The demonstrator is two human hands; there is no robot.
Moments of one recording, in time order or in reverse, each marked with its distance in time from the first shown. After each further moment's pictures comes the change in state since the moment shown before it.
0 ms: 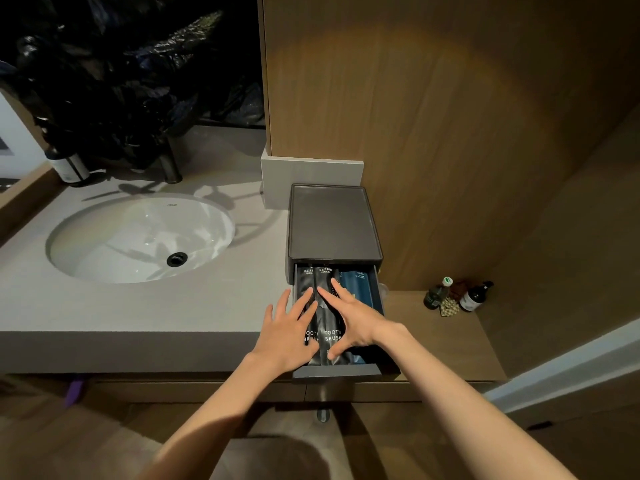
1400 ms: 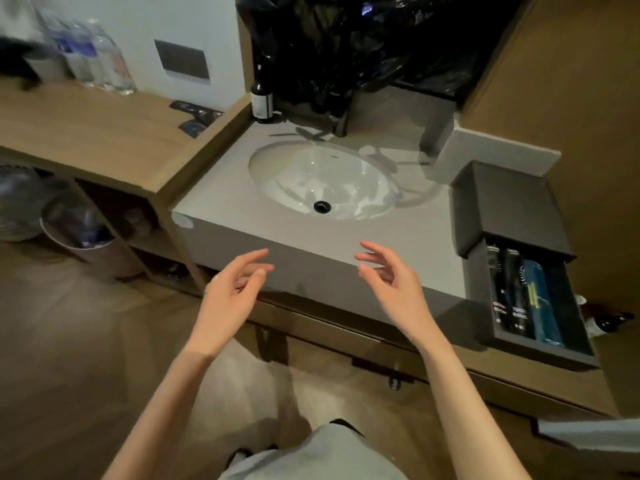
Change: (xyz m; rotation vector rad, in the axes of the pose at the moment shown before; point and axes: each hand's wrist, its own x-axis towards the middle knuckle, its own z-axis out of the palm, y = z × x) left_hand -0.290 -0.273 -0.033 -1.101 0.667 -0.406; right_hand 0.005 -0.313 0.100 0.696 0.447 -0.215
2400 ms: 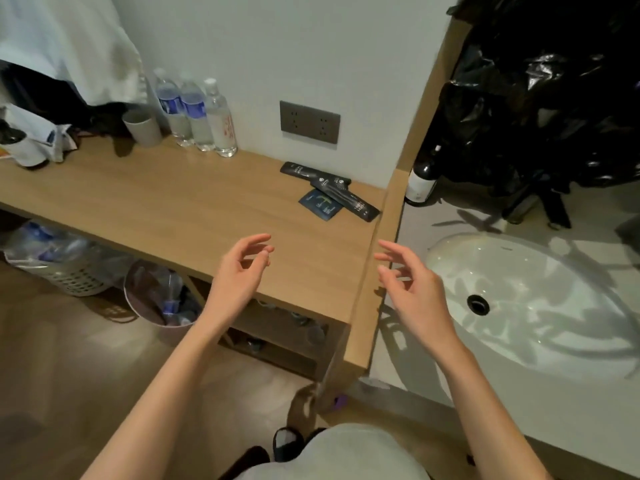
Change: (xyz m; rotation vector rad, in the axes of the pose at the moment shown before) left_hand 0.373 -0.099 -0.360 0.023 0.082 -0.016; right_hand 0.324 -0.161 0.350 -0.118 0.082 -0.042
